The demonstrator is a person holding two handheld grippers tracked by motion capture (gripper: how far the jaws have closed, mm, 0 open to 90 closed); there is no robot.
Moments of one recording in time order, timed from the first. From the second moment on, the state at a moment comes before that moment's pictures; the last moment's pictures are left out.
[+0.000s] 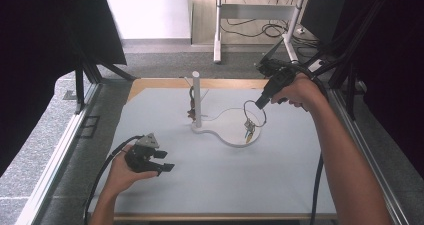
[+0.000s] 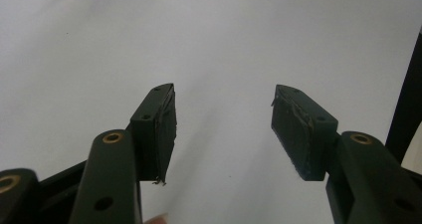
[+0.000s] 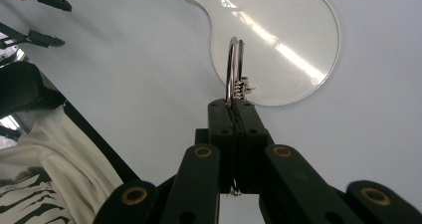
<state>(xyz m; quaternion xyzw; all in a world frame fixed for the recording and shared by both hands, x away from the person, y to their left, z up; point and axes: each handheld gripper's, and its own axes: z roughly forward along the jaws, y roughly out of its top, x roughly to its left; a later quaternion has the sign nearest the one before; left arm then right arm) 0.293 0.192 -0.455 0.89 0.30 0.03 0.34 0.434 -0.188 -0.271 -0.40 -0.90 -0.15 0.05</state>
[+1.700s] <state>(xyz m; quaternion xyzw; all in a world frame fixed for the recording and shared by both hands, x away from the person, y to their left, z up) 0.294 0.206 -0.460 0.88 0.32 0.02 0.36 0.485 -0.145 -0.275 -0.40 -0.91 -0.13 0.03</state>
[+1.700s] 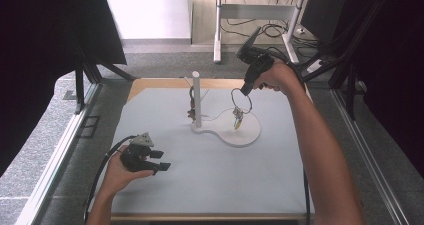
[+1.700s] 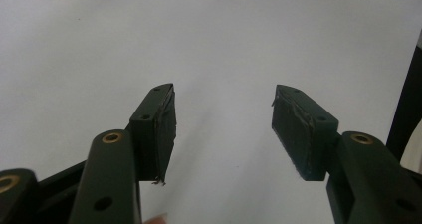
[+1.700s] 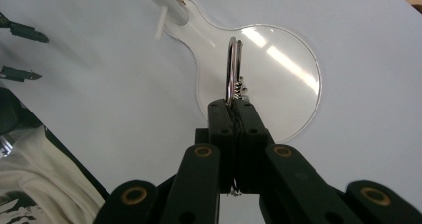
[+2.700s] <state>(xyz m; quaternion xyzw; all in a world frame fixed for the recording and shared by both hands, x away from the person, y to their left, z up) 0.293 0.213 -0.462 0.88 0.32 0.02 0.36 0.519 -0.098 -0.292 -0.38 -0.92 -0.13 0.03</state>
